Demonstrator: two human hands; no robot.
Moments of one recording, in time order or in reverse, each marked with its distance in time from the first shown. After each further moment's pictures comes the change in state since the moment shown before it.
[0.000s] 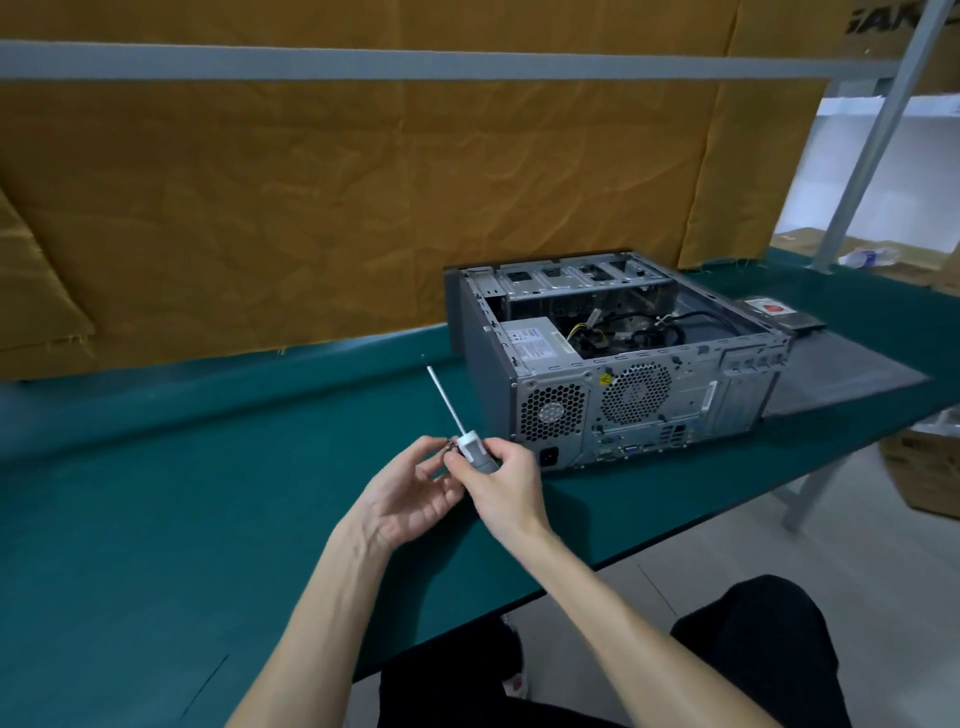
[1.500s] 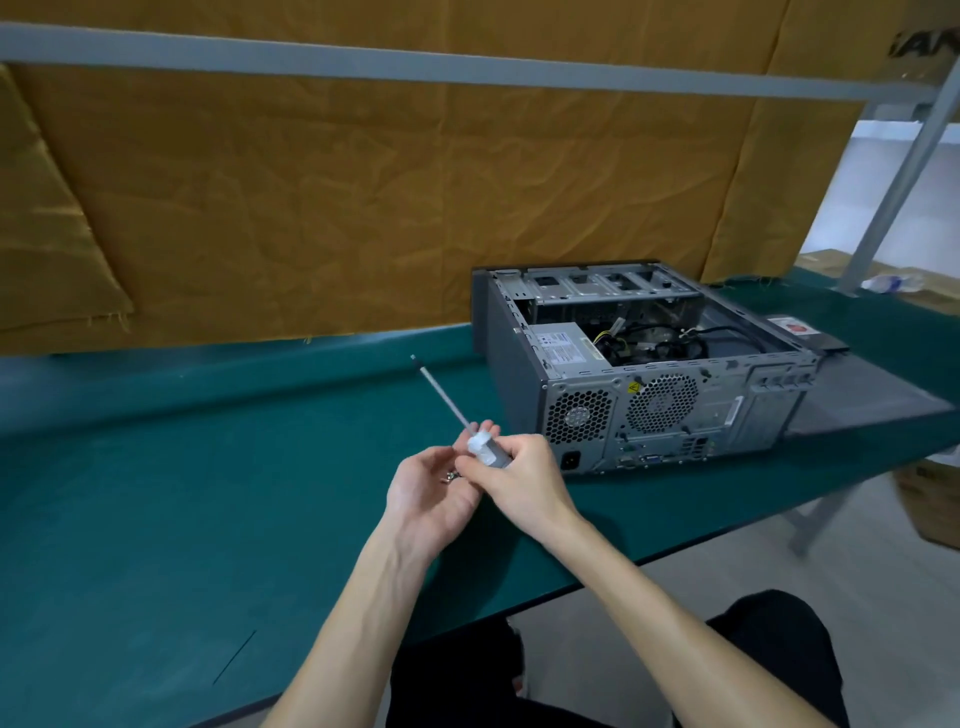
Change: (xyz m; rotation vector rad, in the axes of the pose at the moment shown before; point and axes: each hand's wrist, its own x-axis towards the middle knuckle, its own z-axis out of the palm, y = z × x) left_hand -0.030 -0.013 0.023 -0.443 0.034 0.135; right_hand -0.002 -0.029 -0.002 -0.113 -0.184 -0.028
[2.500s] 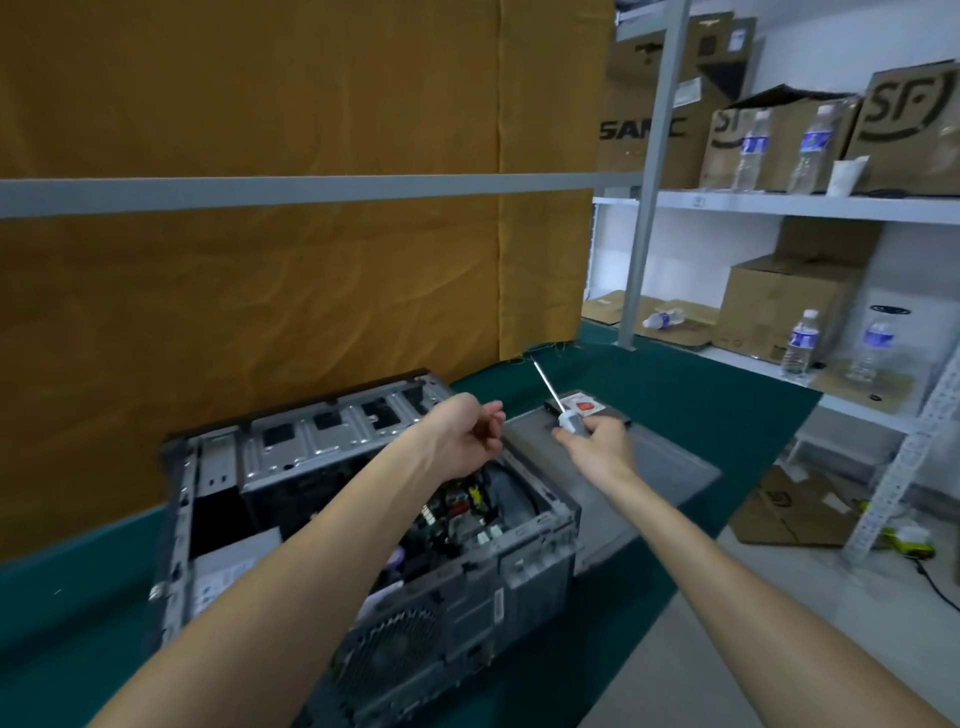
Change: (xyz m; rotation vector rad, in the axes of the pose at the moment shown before) left_hand 0.237 -0.189 0.321 0.946 -0.071 -0.163; right_hand 0.189 0.080 -0.420 -0.236 0.649 0.315
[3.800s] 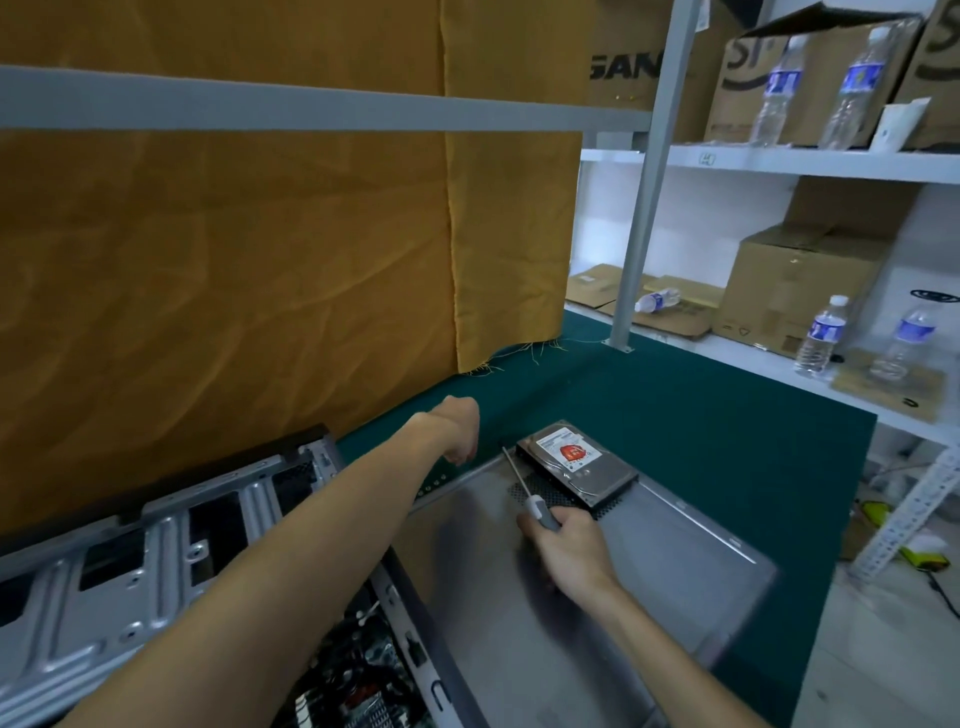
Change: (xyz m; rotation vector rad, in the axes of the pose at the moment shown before) left_hand 0.327 0.046 0.038 1.897 -0.100 0.243; right_hand 0.140 0.105 0.064 -0.042 -0.147 0.156
